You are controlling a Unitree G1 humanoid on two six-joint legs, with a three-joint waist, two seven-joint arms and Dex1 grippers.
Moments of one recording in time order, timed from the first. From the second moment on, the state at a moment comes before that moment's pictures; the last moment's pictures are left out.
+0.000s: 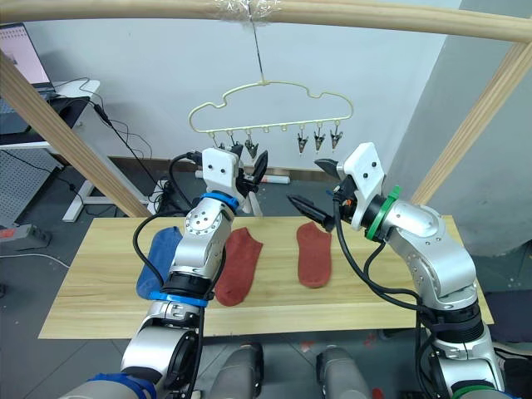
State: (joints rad) left arm -0.70 0.11 0.05 0.46 -0.12 -0.09 -0.21; right arm -0.52 -0.44 0.04 -0.43 0.42 0.65 0.61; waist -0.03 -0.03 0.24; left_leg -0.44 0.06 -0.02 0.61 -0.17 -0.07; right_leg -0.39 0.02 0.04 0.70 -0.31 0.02
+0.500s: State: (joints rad) left arm -0.79 0.12 0.05 0.61 -0.06 -0.18 -0.18; right arm -0.52 -0.44 0.04 -0.43 0.42 0.66 0.61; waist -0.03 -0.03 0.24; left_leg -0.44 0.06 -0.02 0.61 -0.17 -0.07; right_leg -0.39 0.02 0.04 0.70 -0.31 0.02
